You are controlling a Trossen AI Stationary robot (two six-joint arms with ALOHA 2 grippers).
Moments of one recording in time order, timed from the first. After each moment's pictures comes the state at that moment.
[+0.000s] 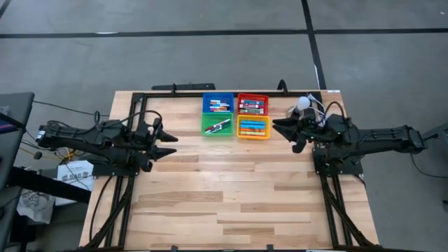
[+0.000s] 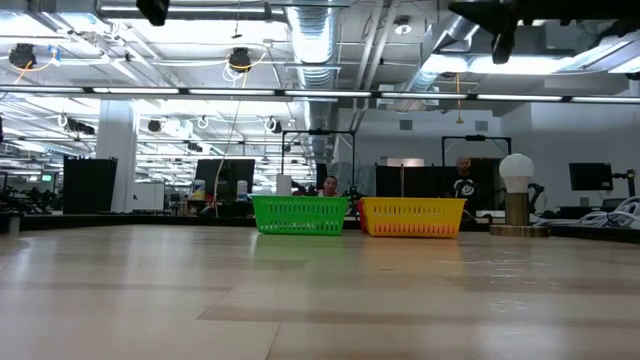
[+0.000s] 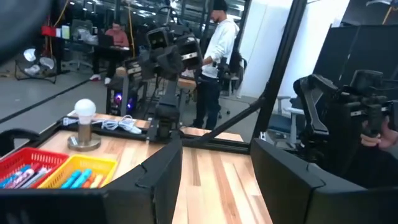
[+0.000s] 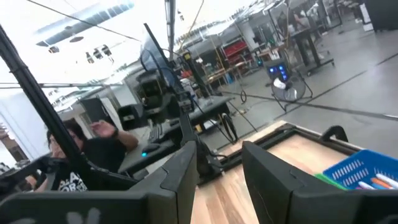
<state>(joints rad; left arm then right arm) -0.17 0.56 0.55 0.07 -0.06 -0.15 -0.03 0.63 0.45 0.32 0.13 0.39</state>
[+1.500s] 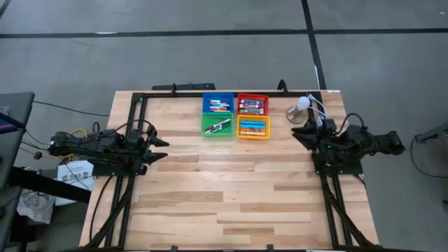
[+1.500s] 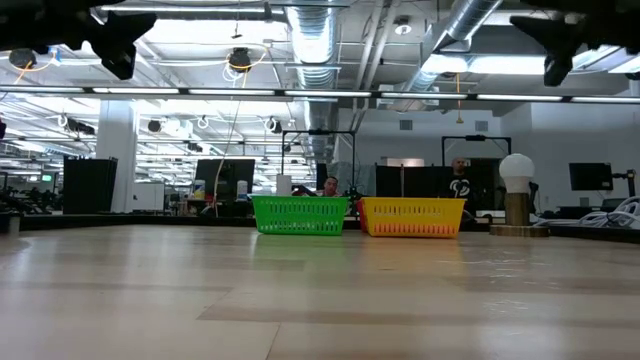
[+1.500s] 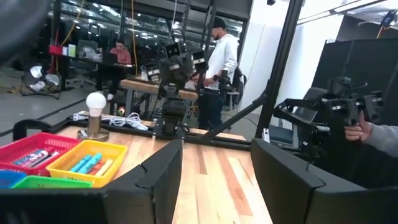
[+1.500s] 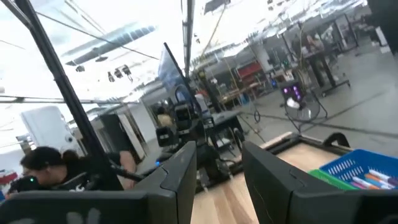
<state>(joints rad) -0.17 0.12 0.18 0.08 -0.07 -0.15 0.16 0.05 0.23 0.08 0.29 0.32</state>
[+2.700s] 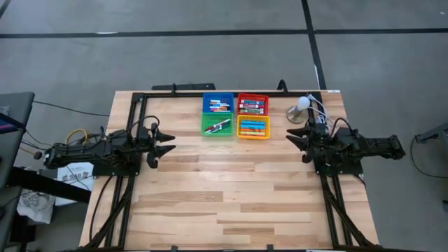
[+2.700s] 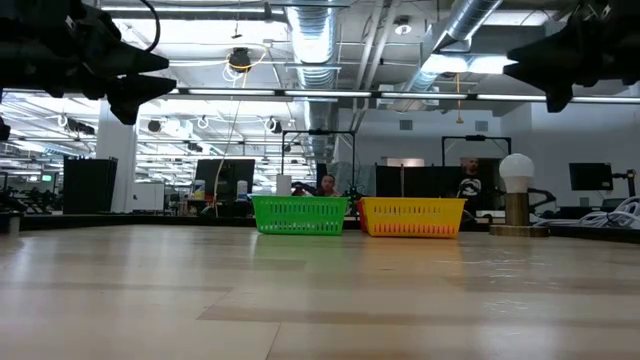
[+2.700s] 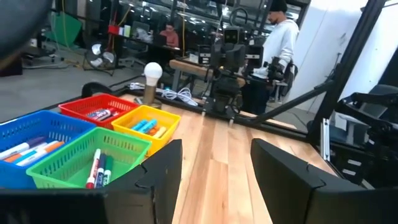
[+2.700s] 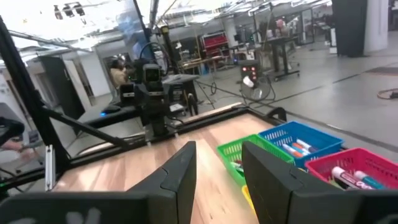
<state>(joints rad) 0.05 0.12 0.05 0.11 -0.05 -0.20 0.08 0.00 0.17 -0.11 0.31 0.16</state>
